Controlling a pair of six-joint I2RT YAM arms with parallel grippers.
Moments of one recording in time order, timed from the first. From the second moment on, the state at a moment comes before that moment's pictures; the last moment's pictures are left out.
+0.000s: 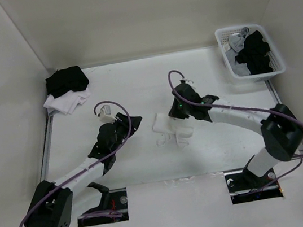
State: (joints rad) left arm -0.51 1.09 0.30 0.56 -0.03 -0.98; right arm 0.70 1.50 1.02 -0.29 0.16 0.91
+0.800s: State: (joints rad) left arm -0.64 1.27 0.41 0.53 -0.04 -0.92; right arm 0.70 1.35 0.83 0.01 0.10 0.95
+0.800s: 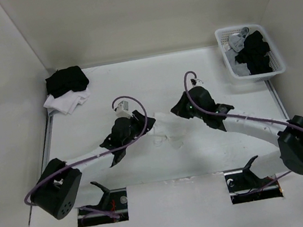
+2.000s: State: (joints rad) left arm -0.67 1.55 0.55 0.38 -0.03 -0.79; right arm 0.55 1.63 0.80 0.04 0.10 0.79
